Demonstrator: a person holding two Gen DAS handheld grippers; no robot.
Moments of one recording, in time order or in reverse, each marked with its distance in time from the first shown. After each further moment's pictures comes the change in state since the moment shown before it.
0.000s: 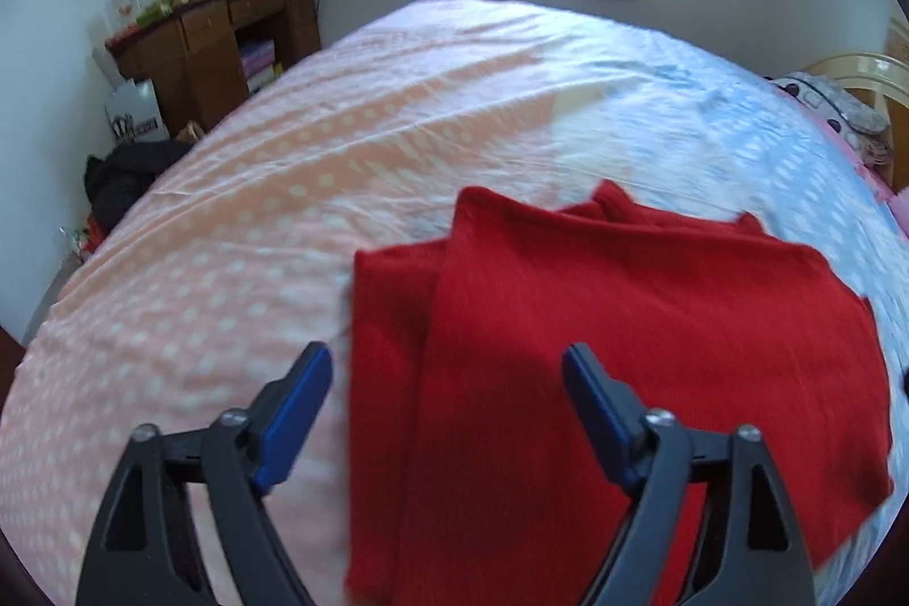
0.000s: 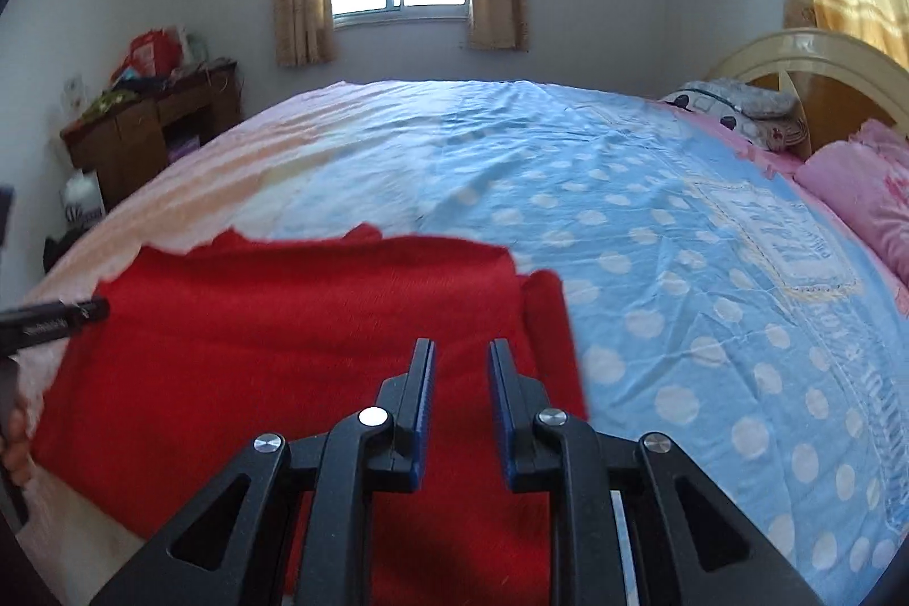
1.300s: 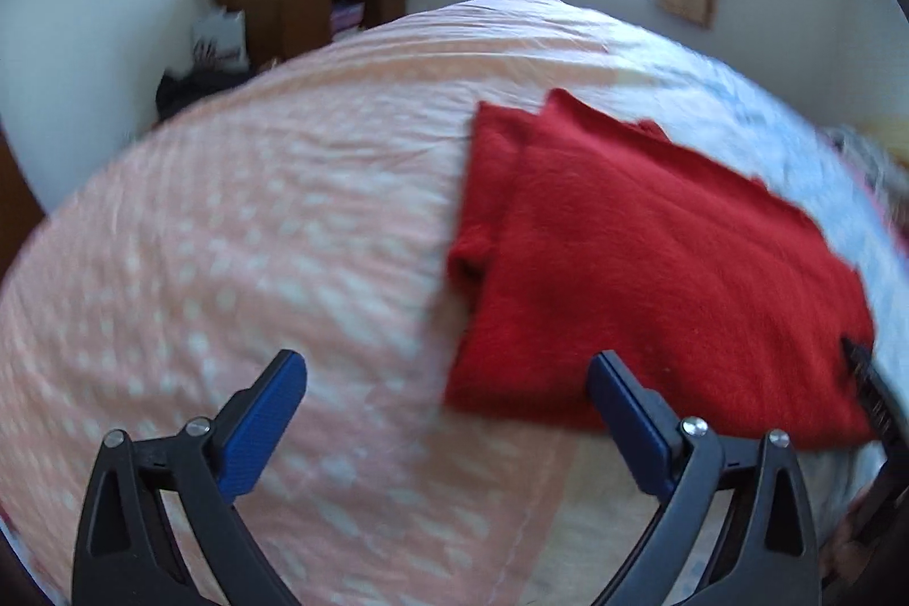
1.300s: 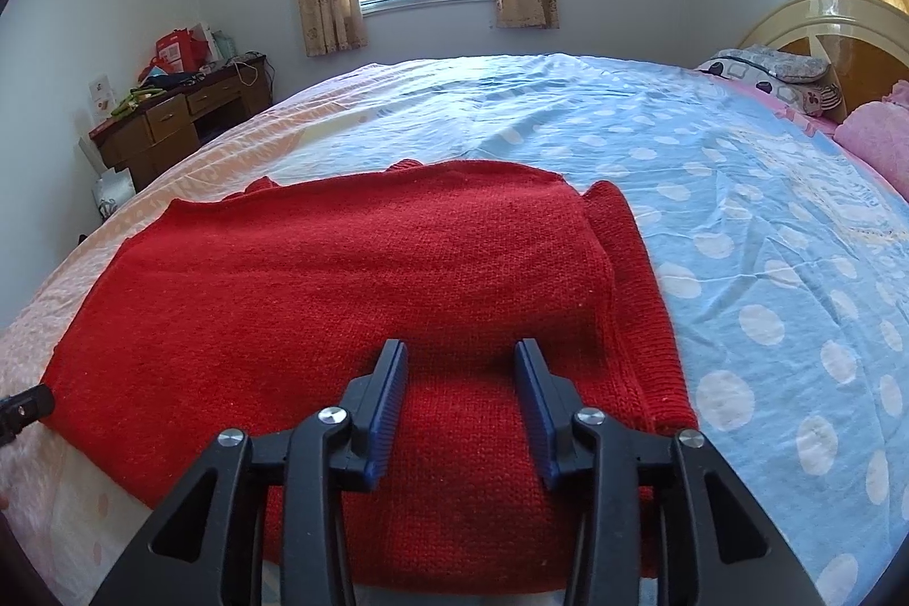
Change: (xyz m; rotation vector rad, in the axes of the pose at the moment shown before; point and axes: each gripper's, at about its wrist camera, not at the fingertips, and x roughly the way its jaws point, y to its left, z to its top) left arm -0.053 0.034 -0.100 -0.255 0.022 0.075; right arm 0.023 0.003 -0.040 0.036 0.026 0.121
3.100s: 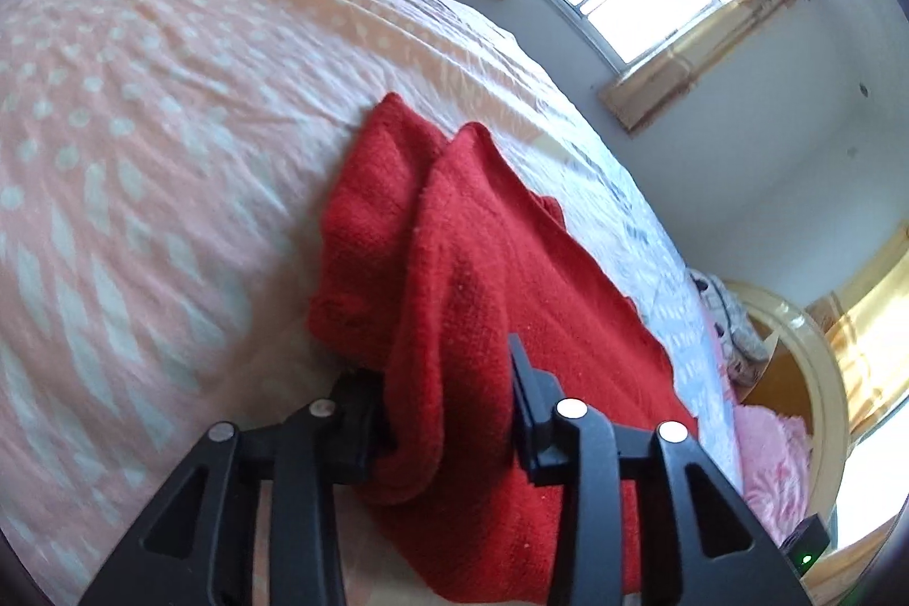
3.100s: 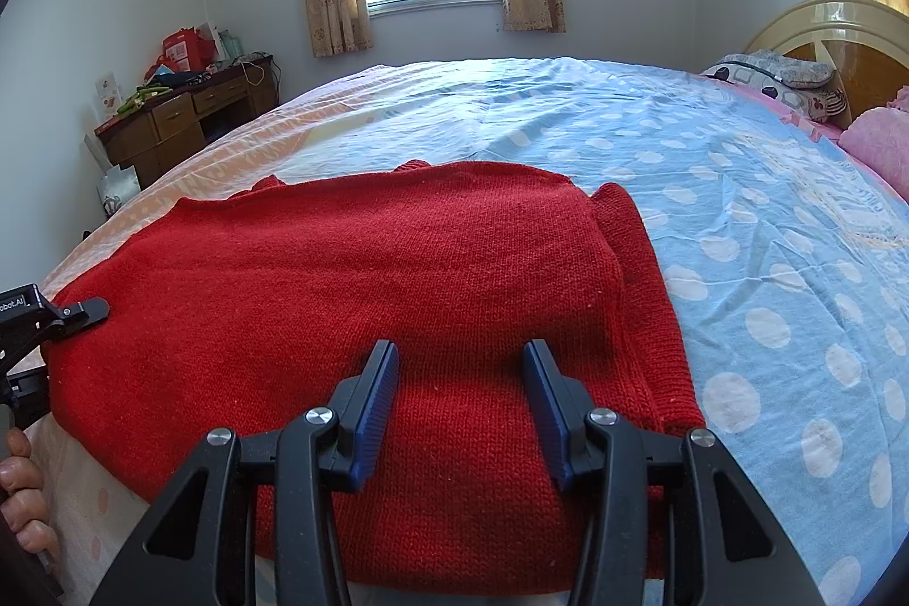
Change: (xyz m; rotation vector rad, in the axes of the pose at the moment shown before) left arm 0.056 -0.009 0.025 -0.352 0.020 -0.477; right arm -0.001 0.000 -0.001 -0.011 -0.001 0.001
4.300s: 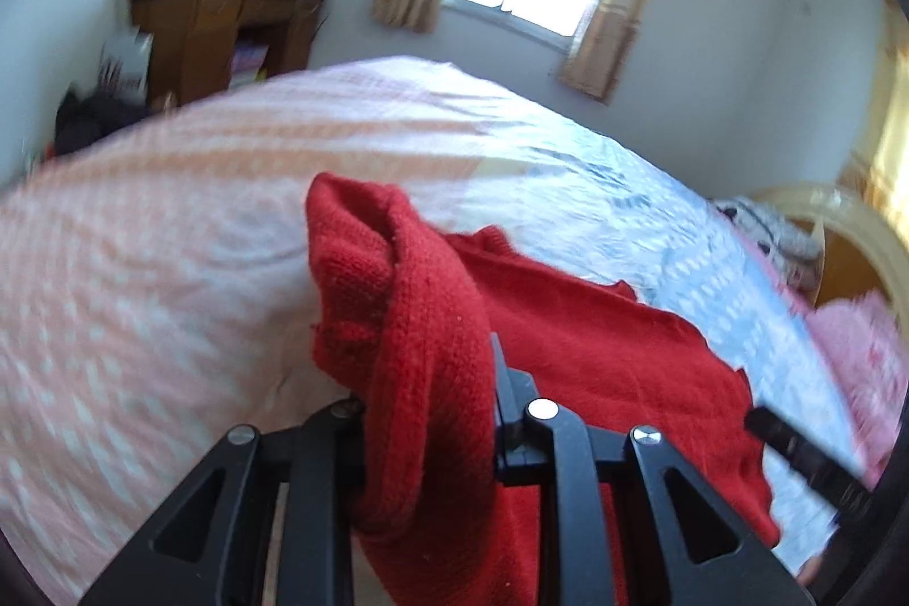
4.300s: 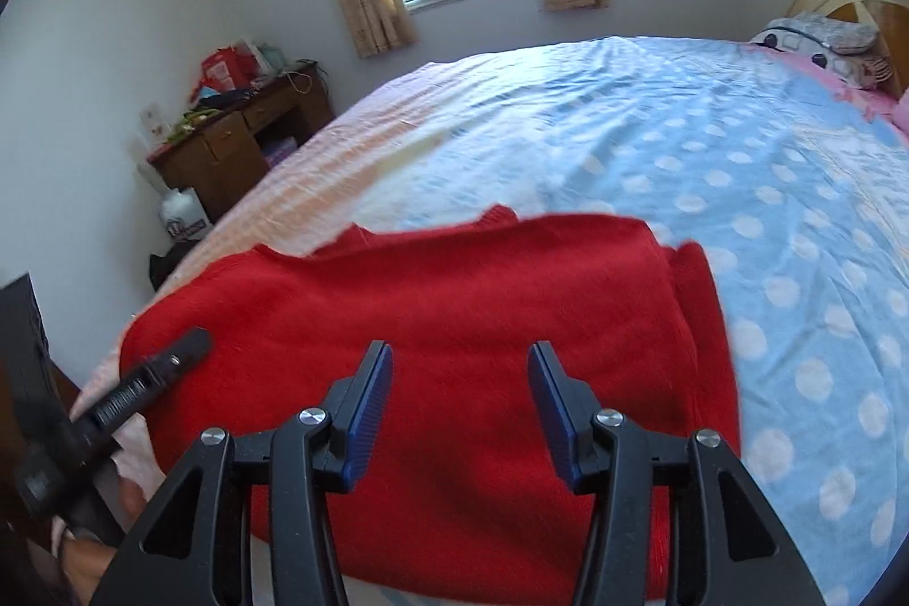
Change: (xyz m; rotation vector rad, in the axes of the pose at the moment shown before) left arm -0.011 -0.077 -0.002 0.419 -0.130 0.128; right arm -0.014 0.010 0.061 0.072 0.059 0.206
